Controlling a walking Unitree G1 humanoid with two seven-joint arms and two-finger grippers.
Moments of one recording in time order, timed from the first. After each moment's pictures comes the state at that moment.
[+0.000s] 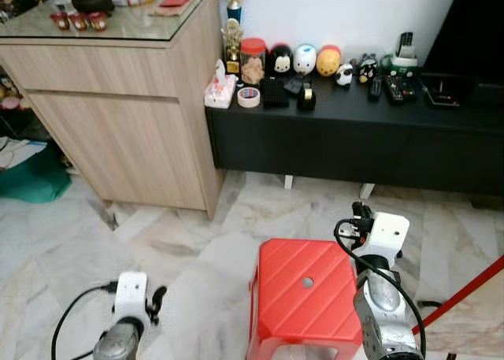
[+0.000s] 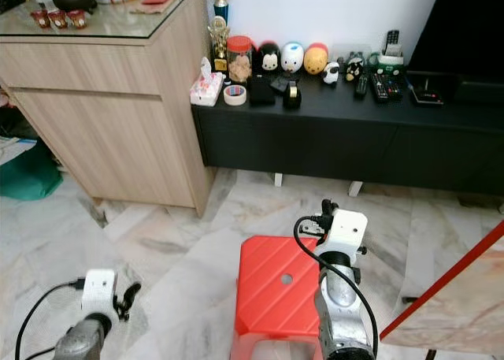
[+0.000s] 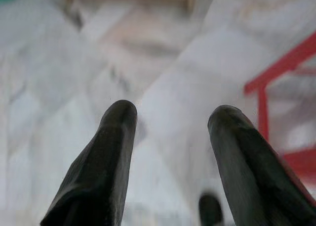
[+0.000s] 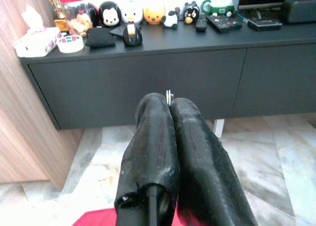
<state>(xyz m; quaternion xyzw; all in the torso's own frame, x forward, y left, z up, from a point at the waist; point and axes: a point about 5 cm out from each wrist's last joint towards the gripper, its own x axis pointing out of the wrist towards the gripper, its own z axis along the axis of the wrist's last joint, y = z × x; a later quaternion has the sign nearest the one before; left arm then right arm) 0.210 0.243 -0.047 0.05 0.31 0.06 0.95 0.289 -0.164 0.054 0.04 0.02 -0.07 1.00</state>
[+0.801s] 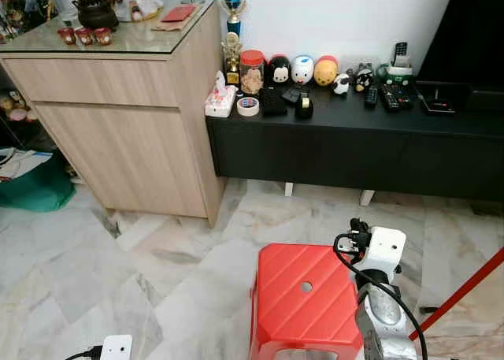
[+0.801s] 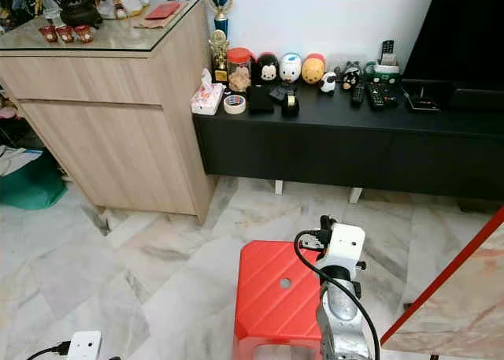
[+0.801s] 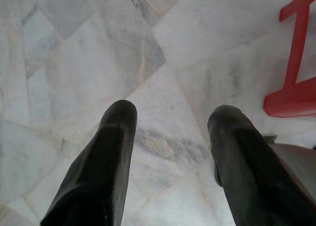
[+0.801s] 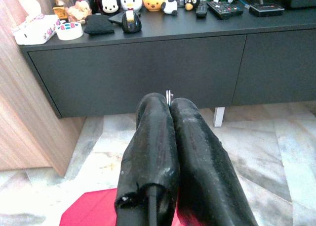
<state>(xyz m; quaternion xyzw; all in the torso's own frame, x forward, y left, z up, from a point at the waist) 0.157 0.252 -0.077 0.05 0.41 0.10 0.90 0.278 -0.166 0.038 0.04 0.05 -0.07 1.00</state>
